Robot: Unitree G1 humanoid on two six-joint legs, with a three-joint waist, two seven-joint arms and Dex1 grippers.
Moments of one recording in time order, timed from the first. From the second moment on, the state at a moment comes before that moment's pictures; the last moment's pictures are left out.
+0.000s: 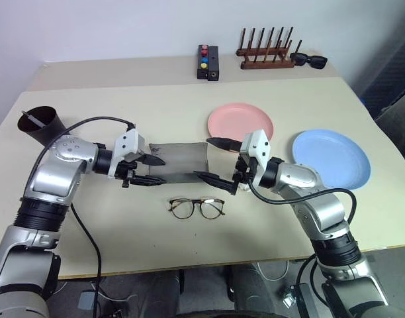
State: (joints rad) left arm -0.59 0.79 -0.10 0.10 -0.30 0.33 -1.43; right arm -0.40 -0.42 0.15 -0.25 0.38 0.34 0.83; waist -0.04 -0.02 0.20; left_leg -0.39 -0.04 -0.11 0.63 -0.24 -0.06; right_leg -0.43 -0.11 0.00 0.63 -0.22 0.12
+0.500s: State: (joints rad) left arm -0.57 0.68 -0.37 -0.06 -0.19 0.32 -1.41; right arm -0.28 -0.52 0.07 -0.29 0.38 0.36 0.82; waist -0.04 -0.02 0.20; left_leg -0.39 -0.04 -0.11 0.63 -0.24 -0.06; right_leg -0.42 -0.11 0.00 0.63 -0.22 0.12
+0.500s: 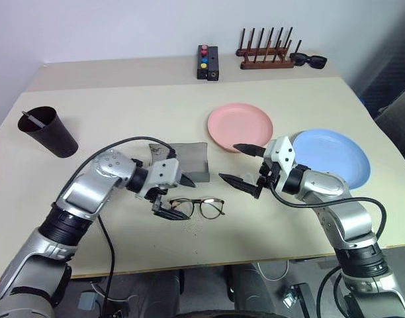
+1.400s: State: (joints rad) left arm -0.63 0.61 -0.42 0.10 -0.15 0.30 -1.48; right arm -0.23 -0.52 0.06 -0.35 0.38 0.38 0.77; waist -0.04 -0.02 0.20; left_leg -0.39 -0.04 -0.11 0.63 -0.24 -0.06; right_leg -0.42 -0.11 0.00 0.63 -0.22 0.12
